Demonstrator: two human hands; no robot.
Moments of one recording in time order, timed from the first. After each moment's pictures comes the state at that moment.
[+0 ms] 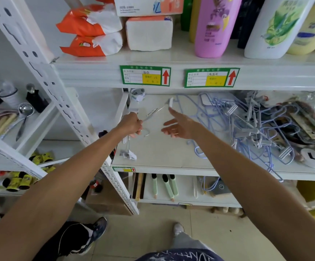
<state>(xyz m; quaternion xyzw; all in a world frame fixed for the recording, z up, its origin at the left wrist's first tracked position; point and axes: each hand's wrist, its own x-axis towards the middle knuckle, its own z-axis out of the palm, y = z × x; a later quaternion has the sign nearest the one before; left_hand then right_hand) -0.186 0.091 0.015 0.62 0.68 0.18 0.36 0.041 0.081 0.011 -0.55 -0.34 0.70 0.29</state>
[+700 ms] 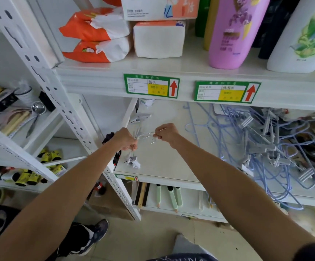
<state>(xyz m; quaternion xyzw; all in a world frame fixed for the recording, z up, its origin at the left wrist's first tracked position) -0.229 0.093 -0.024 0.52 0.75 0.12 0.39 -0.038 0.131 -0.048 -0.64 -0.46 0.53 0.32</state>
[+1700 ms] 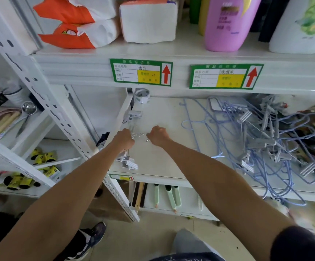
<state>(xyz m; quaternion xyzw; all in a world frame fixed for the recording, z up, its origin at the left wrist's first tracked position) -0.211 0.105 -0.053 0.61 0.76 0.04 0.22 -0.057 0.144 -0.082 -0.67 -0.66 0.33 0.12</state>
